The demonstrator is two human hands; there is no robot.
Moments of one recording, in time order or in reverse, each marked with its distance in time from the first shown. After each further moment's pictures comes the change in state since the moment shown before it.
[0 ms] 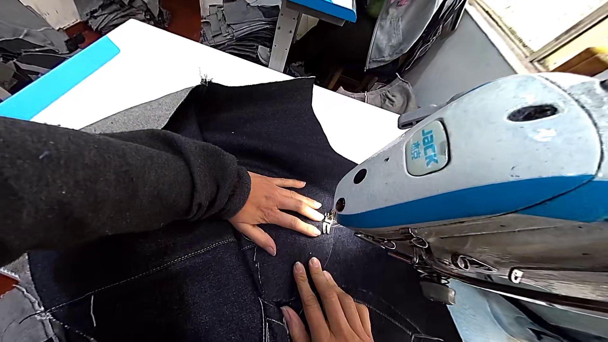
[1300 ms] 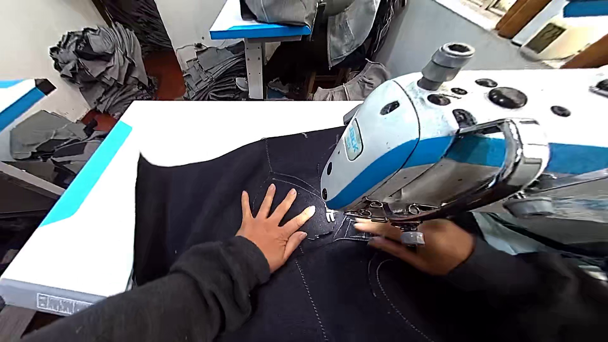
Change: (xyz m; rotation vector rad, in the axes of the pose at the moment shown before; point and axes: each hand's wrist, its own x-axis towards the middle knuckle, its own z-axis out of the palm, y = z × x) left_hand 0.019 0.097 0.025 0.343 0.071 -0.920; right_hand 0.046 0.145 -0.005 0.291 0.097 -0.330
